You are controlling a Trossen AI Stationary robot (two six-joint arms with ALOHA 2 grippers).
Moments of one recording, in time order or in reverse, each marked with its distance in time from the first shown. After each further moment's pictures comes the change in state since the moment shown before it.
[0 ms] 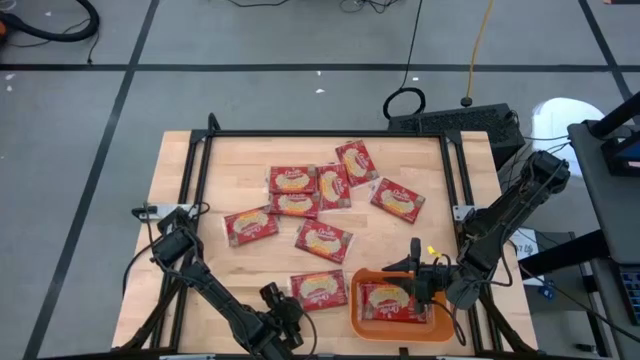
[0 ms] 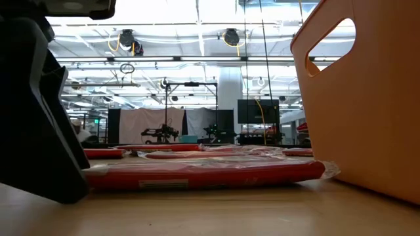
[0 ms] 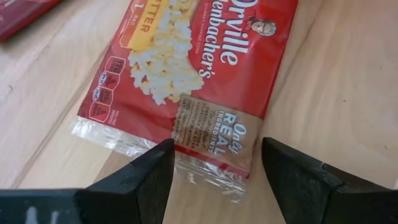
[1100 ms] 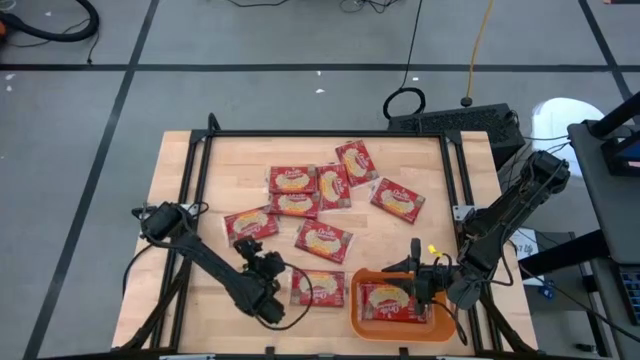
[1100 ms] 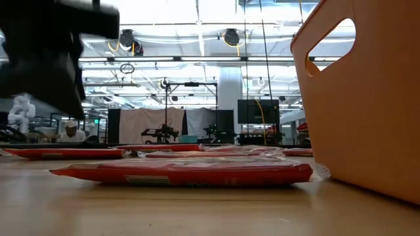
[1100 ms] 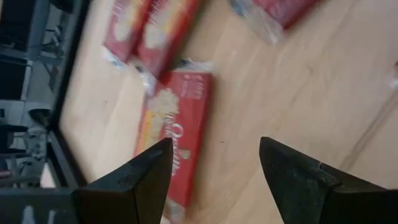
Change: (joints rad) left arm 0.132 -0.217 -0.184 -0.585 -0.015 0.027; right arm 0.002 0.000 0.001 0.034 0.000 0.016
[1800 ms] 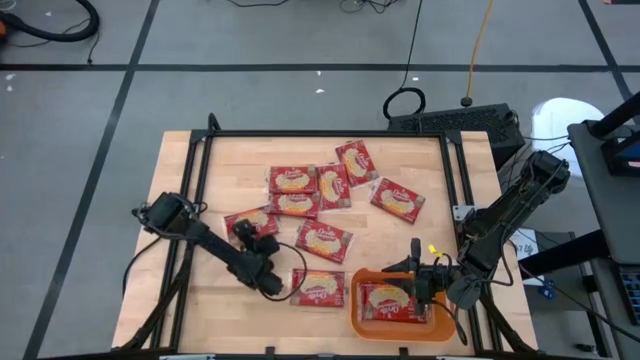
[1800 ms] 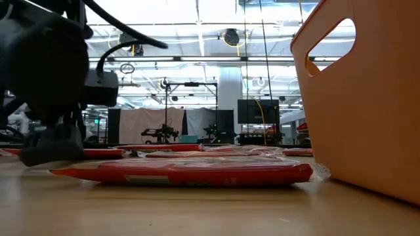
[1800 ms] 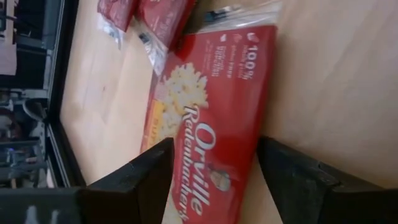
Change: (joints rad) left arm 0.136 -0.031 -0.346 0.288 -0.017 0.113; right arm 0.000 0.000 0.000 0.000 -0.001 -0.004
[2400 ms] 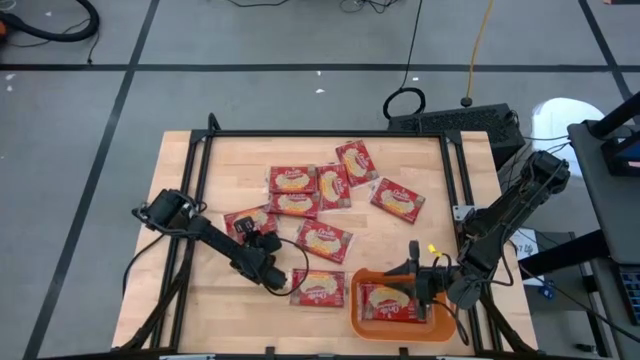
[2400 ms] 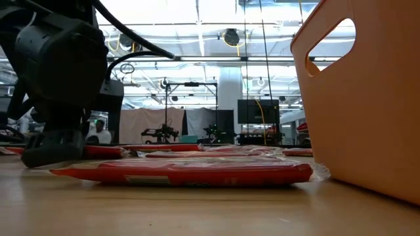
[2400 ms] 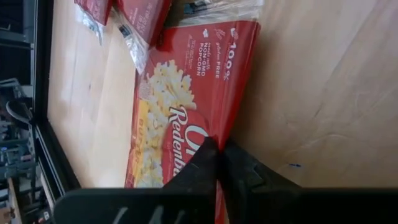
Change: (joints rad) left arm 0.044 -0.005 -0.004 0.054 0.038 0.098; right arm 0.002 0.000 0.000 -0.002 -0.064 0.097
